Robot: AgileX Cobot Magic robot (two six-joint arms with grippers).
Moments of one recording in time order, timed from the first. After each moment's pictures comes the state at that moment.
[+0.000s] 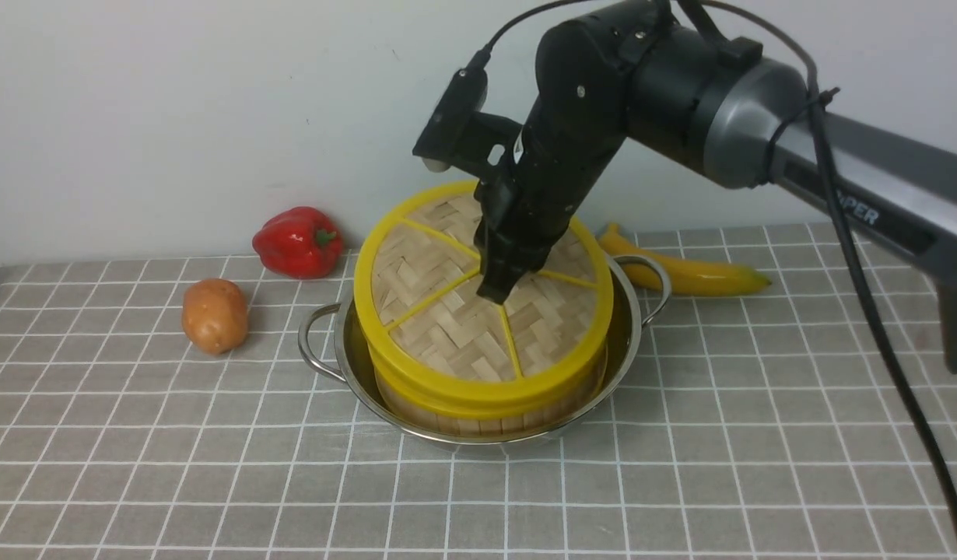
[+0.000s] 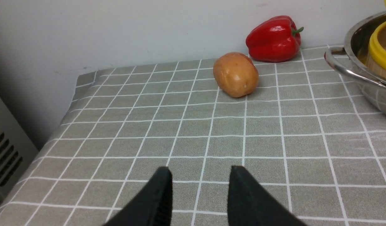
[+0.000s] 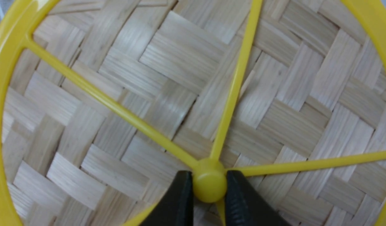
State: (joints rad) right arm 0.63 2.19 -2.10 0.07 1.16 -0.51; left arm 0.14 0.00 0.01 0.12 0.34 0.03
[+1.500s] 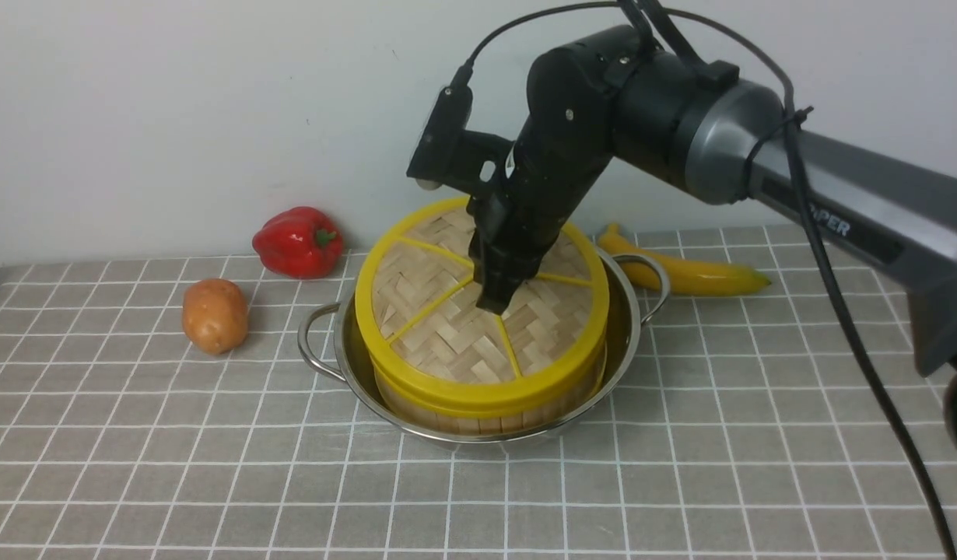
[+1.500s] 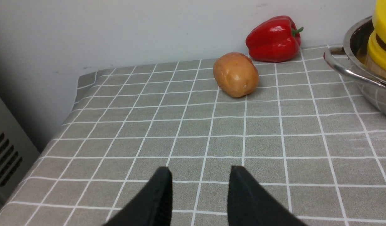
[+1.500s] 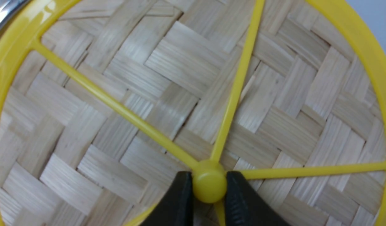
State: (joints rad) right arm 0.63 2.22 -2.10 0.07 1.11 -0.59; left arm 0.14 0.00 0.01 0.12 0.34 0.03
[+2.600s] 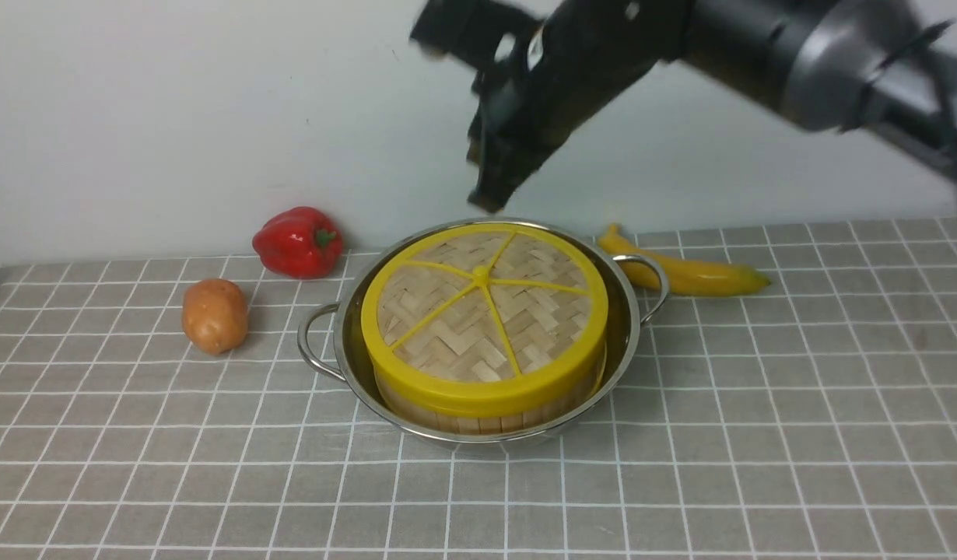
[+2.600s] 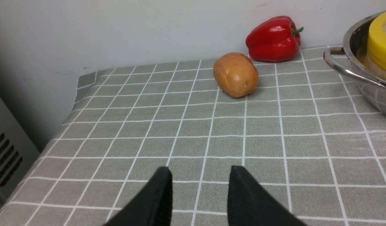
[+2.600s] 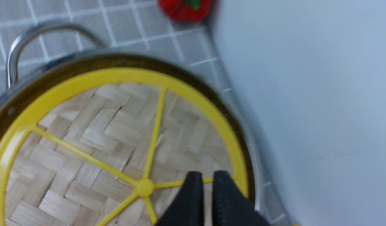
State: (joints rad) right arm 0.62 2.02 -2.10 0.02 1.02 -0.48; left arm 0.14 0.00 0.01 0.12 0.34 0.03
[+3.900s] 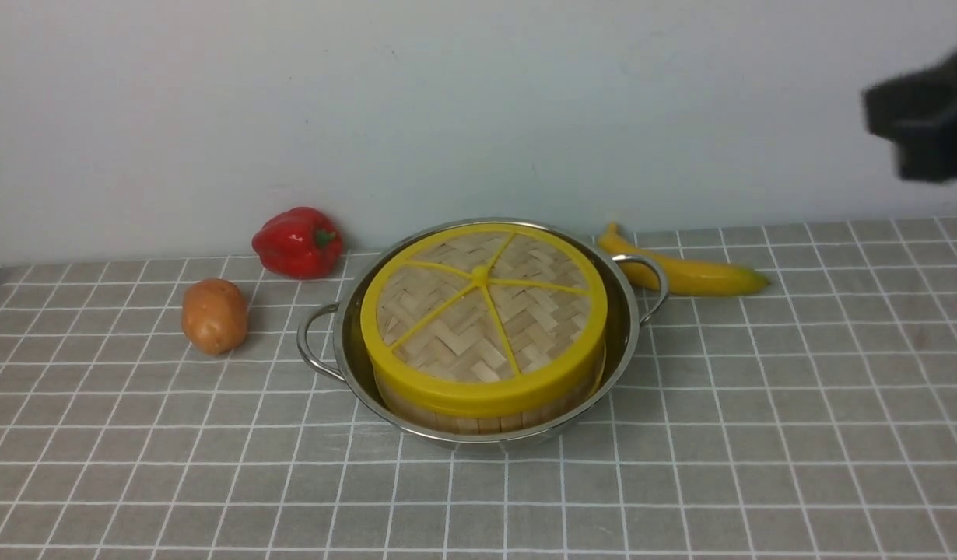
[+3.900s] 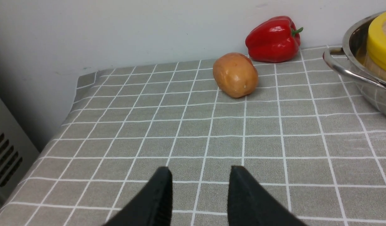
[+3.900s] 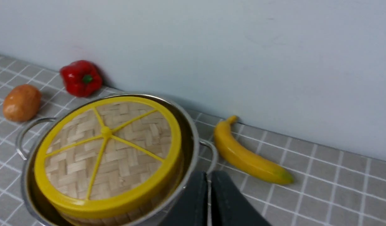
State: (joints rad) right arm 0.30 0.90 -0.96 0.04 0.66 0.10; left arm 0.14 0.00 0.01 0.12 0.34 0.03
